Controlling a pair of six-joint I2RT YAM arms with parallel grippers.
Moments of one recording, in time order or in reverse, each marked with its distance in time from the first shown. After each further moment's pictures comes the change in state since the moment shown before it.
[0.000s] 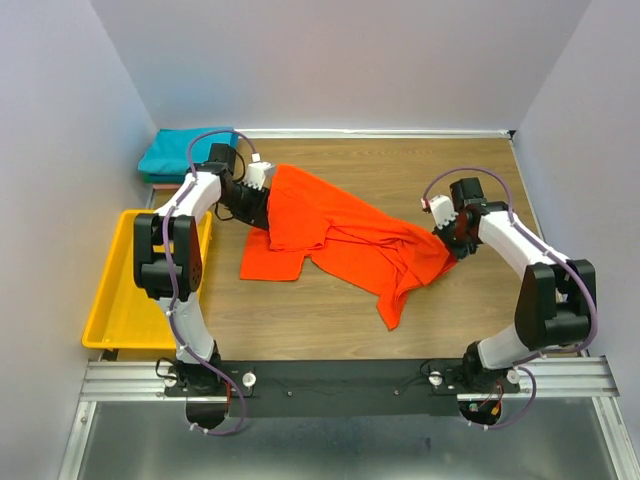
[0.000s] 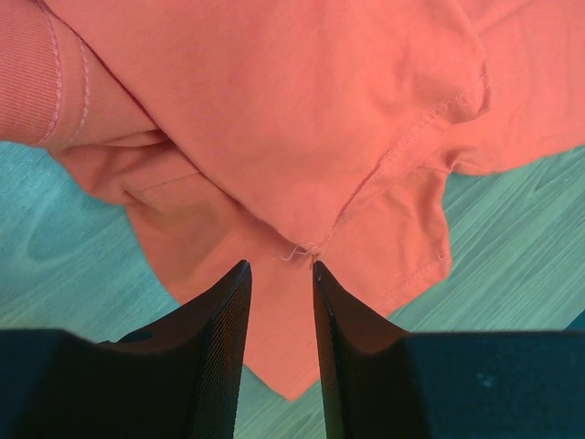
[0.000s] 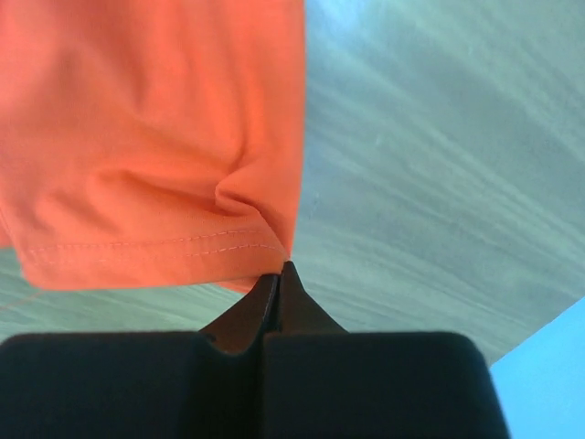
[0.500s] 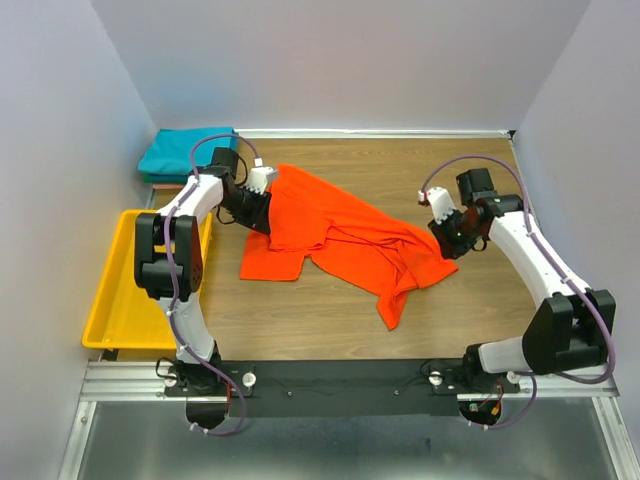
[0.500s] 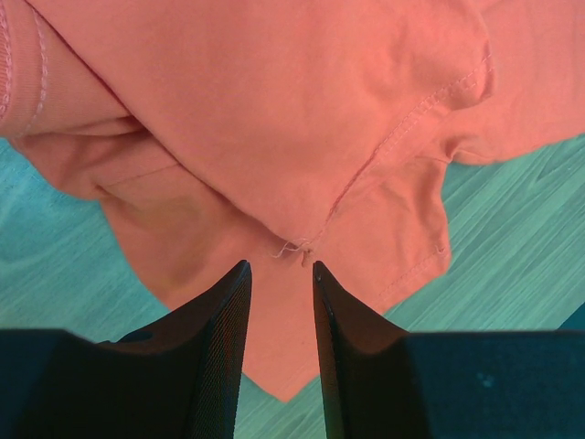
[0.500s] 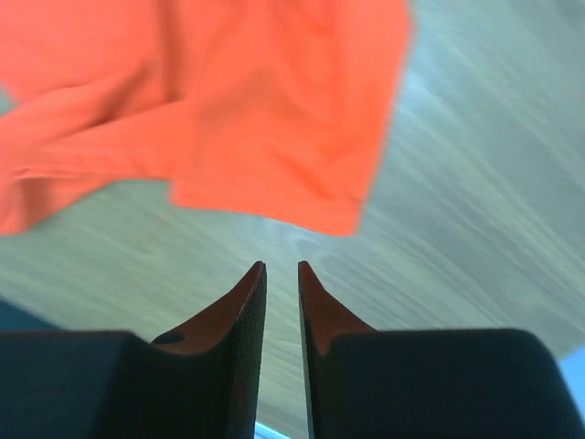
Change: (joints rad) left arm -0.011 0.000 -0.029 0.003 0.000 0.007; right arm -0.009 -0.139 0.094 -0.208 -0.200 -0.061
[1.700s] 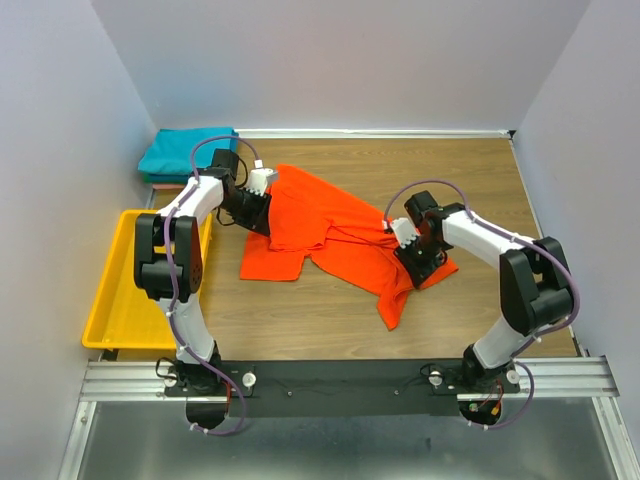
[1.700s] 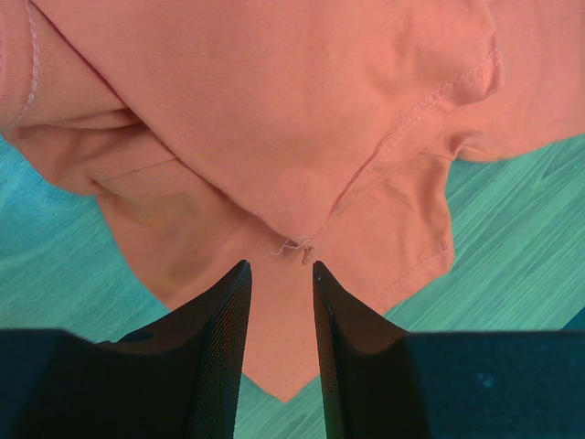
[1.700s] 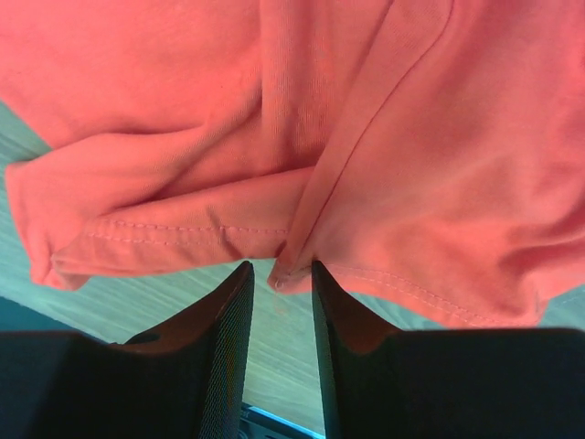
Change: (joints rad) left arm -0.003 -0.007 -0.021 0.011 -0.009 -0.001; right arm 0.240 0.254 -0.087 0.084 0.016 0.215
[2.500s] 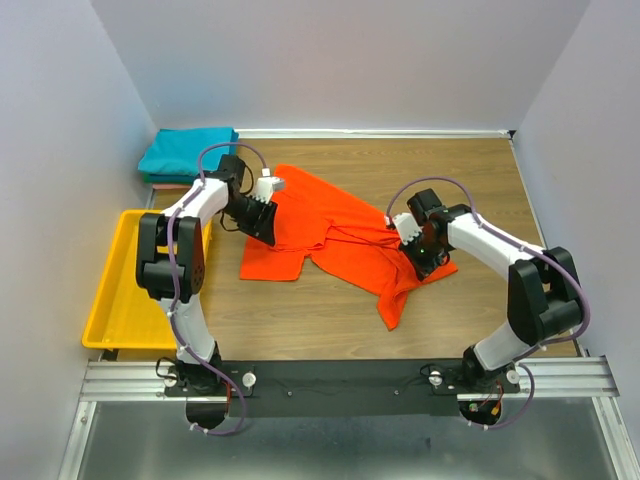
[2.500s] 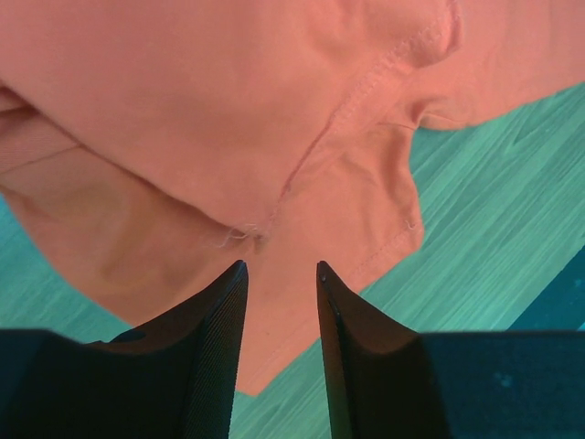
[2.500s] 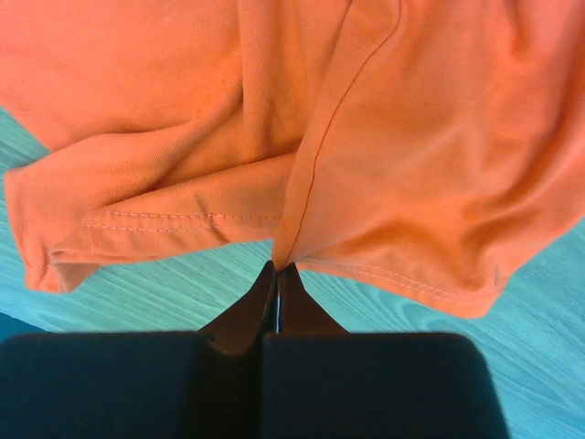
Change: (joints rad) left arm -0.025 0.000 -0.016 -0.064 0.036 0.032; right arm 0.008 -0.060 -0.014 0.027 0.046 0.014
